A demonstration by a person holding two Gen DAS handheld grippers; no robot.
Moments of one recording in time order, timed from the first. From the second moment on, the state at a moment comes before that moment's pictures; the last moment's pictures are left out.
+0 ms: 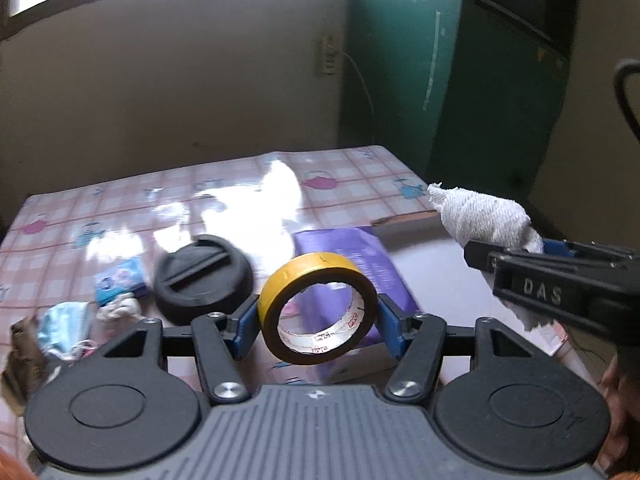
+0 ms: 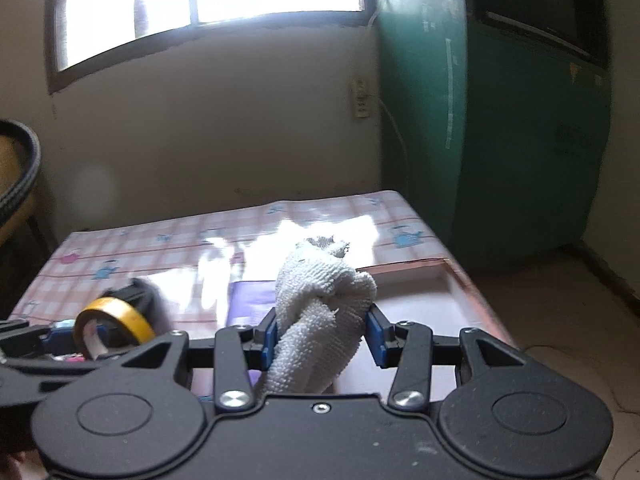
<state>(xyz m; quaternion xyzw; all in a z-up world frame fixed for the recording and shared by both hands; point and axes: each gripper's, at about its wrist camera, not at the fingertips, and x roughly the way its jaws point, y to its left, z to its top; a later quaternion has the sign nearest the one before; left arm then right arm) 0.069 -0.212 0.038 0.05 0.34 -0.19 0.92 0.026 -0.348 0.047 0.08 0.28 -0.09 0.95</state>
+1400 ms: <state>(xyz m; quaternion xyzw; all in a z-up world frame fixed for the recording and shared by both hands) 0.059 -0.209 0.044 0.07 0.34 -0.15 0.93 0.015 -0.358 0.059 0.06 0.28 -0.11 0.95</state>
